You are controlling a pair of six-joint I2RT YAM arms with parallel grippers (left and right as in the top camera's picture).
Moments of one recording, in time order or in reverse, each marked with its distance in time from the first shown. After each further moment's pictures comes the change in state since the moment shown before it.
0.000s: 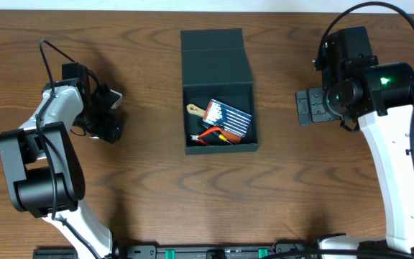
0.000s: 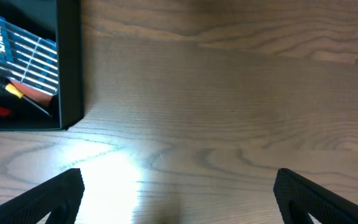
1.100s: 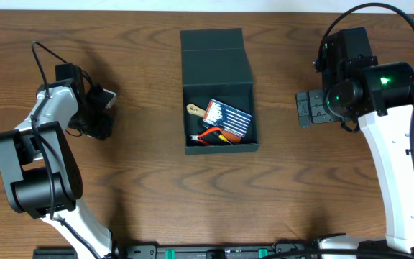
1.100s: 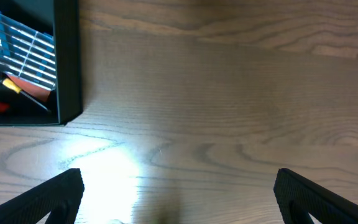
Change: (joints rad) left arm 0.032 0.003 0.000 0.011 -0.007 -0.027; right arm 0.000 0.000 0.000 -0.018 0.001 0.003
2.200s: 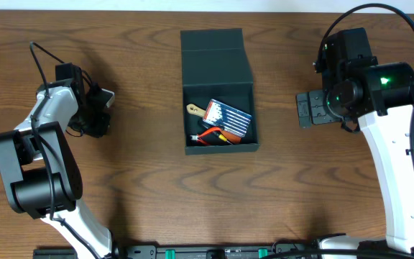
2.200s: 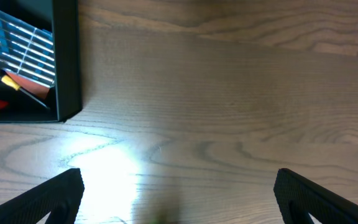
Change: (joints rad) left arm 0.000 0.000 0.000 -0.005 0.001 -0.052; right arm 0.000 0.000 0.000 -0.008 0.000 0.000
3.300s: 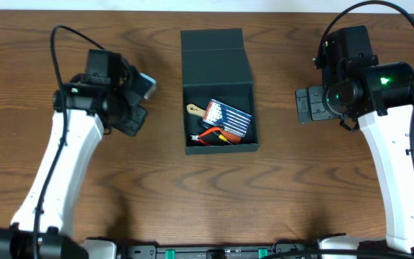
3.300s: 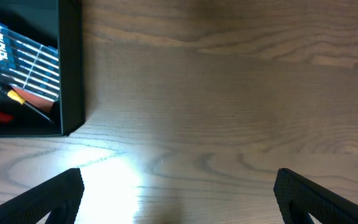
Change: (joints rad) left arm -0.371 -0.488 0.039 -0.249 0.079 -0.126; right arm 0.000 0.000 0.000 0.048 0.000 0.000
